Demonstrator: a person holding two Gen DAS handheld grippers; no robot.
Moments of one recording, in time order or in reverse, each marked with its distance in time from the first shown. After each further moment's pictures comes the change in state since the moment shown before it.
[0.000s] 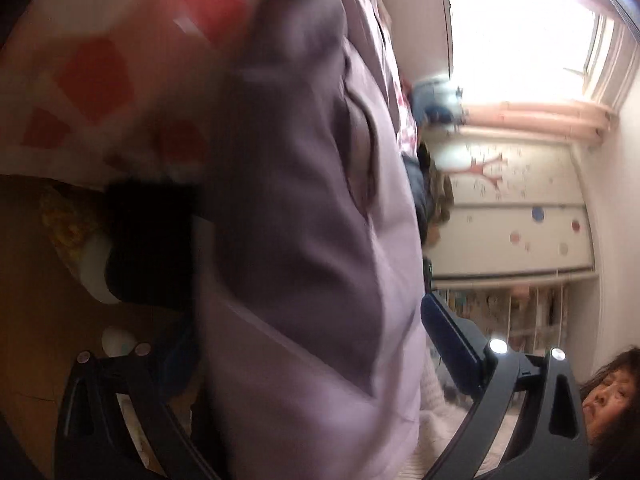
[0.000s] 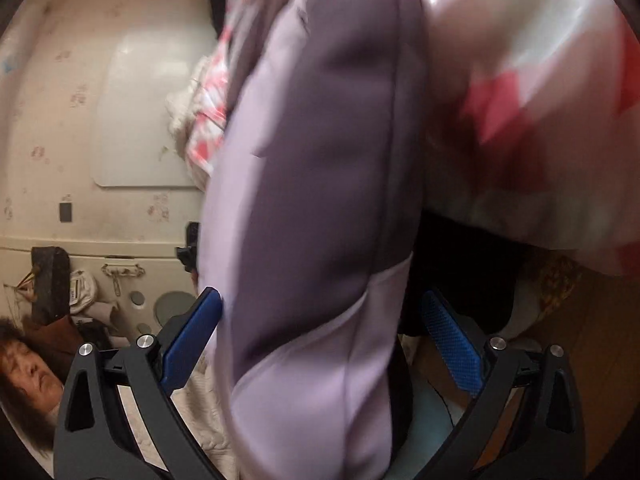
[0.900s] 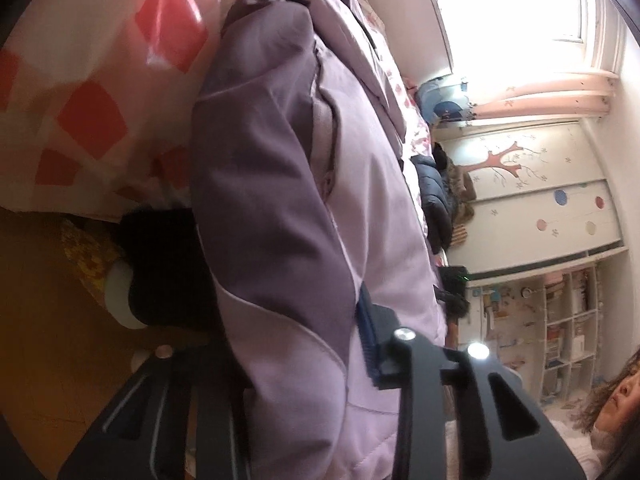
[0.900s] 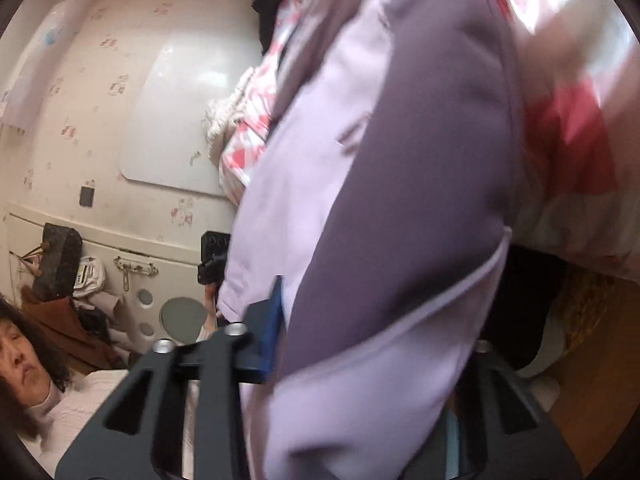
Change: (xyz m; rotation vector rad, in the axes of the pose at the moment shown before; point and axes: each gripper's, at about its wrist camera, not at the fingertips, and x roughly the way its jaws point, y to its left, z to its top) left arm -0.005 -0.029 -0.005 0.098 -0.088 0.132; right arm -0.018 0.018 -0.008 -0.154 -0.179 0.083
